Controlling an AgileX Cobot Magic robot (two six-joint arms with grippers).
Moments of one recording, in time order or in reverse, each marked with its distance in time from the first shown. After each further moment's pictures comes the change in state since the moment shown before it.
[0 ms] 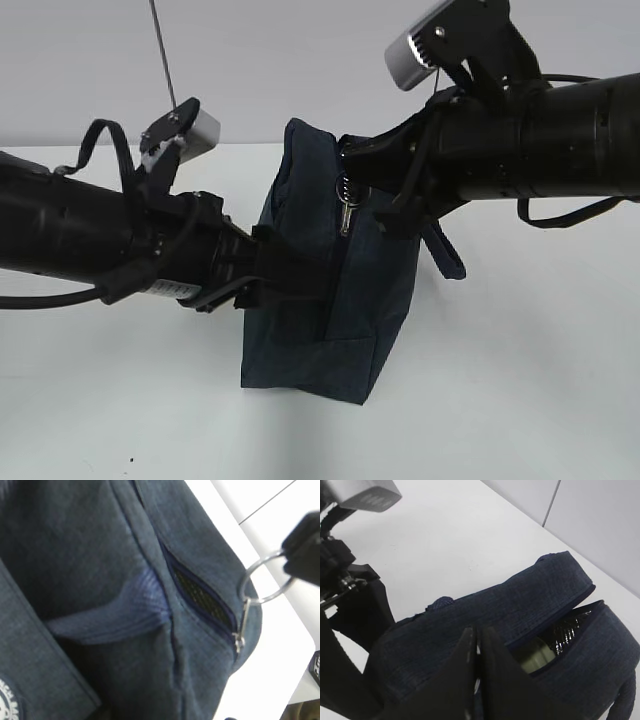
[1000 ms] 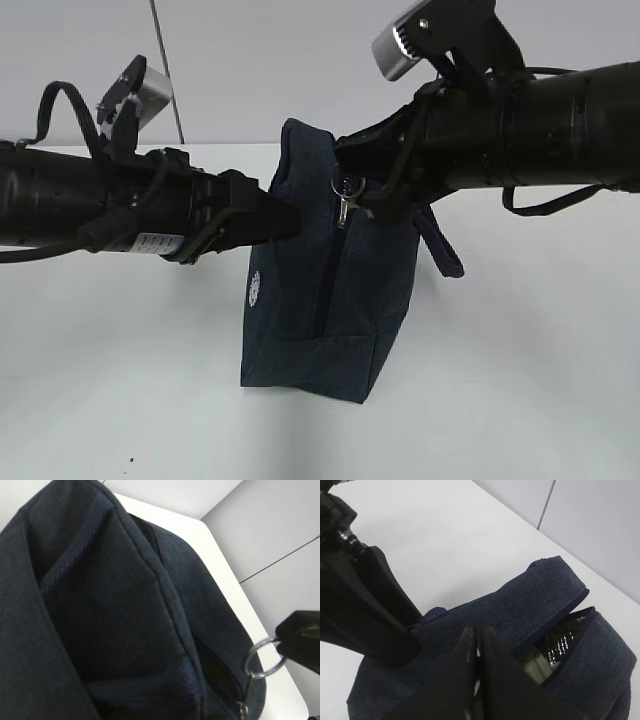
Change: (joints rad) left arm 0.076 -0.009 0.000 -0.216 0.012 0.116; right arm 0.000 0.042 -0.038 0.031 -0.013 -0.026
